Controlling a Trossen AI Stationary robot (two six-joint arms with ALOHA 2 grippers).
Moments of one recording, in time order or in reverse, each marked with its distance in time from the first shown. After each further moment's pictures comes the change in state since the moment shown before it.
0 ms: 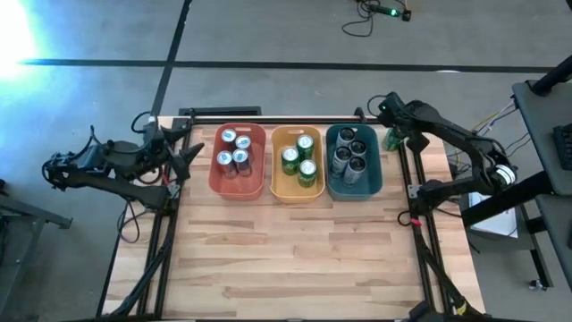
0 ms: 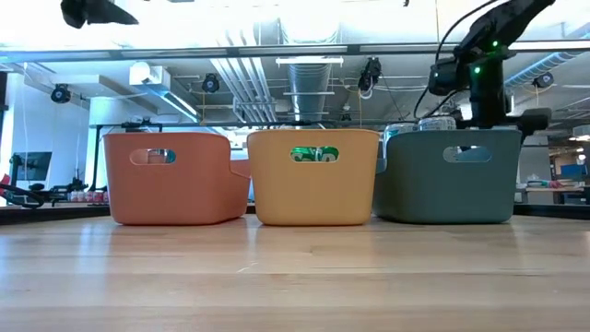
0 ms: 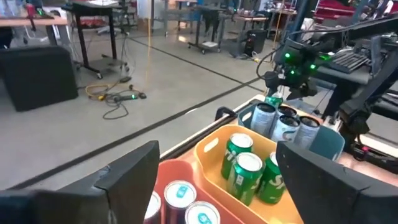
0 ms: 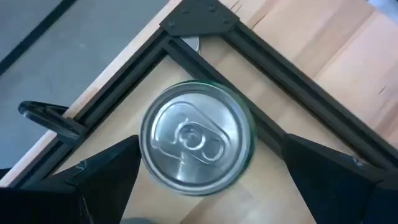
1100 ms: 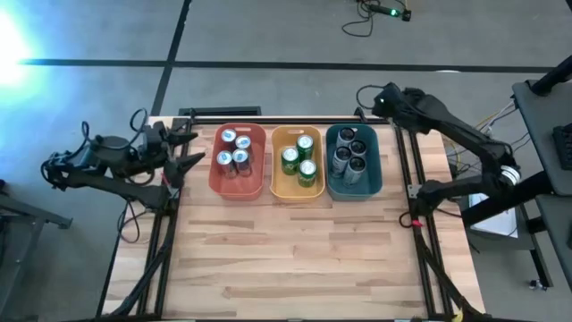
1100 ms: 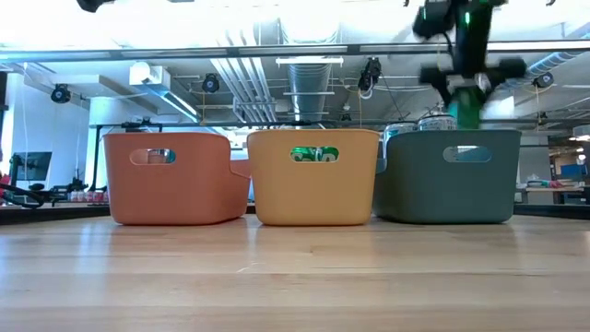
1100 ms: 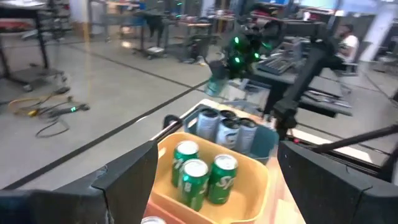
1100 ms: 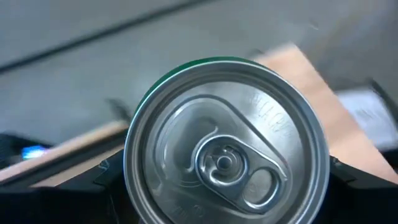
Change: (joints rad) left arm -0.001 0.001 0.022 0.088 0.230 0.071; right arm 0.157 -0.024 0.229 -0.138 0.192 -0.276
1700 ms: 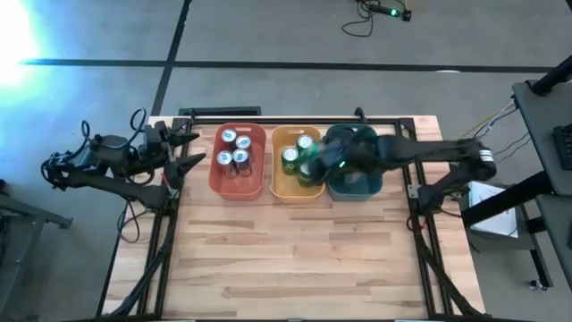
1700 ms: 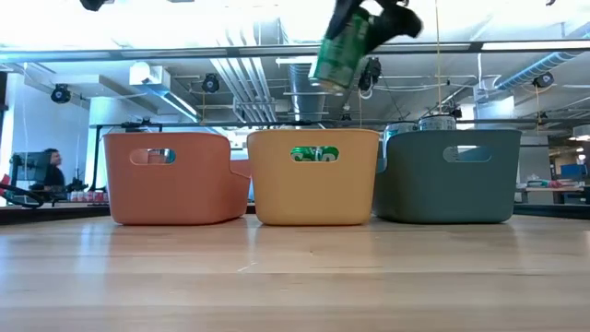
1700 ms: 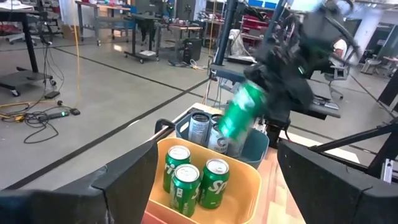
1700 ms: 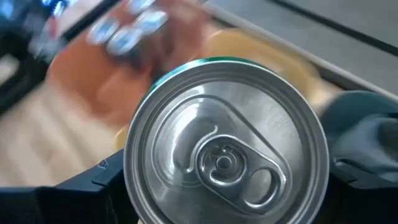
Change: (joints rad) left arm 0.000 0.006 0.009 0.029 0.037 0.018; right arm 0.814 0.213 0.376 0.180 -0.149 -0.329
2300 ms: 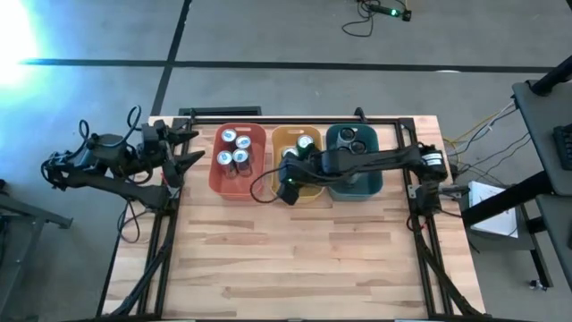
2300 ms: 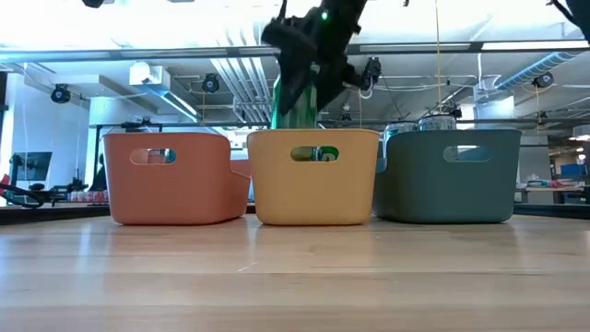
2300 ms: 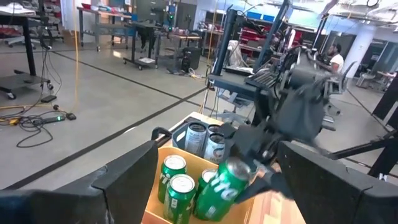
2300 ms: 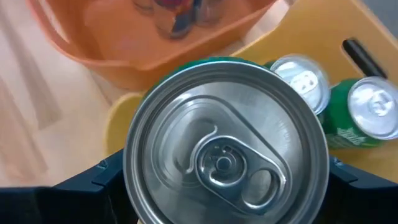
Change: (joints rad) left arm 0.000 -0.002 0.002 0.044 -0.003 -0.009; right arm 0.035 0.430 0.201 0.040 -0.099 -0.280
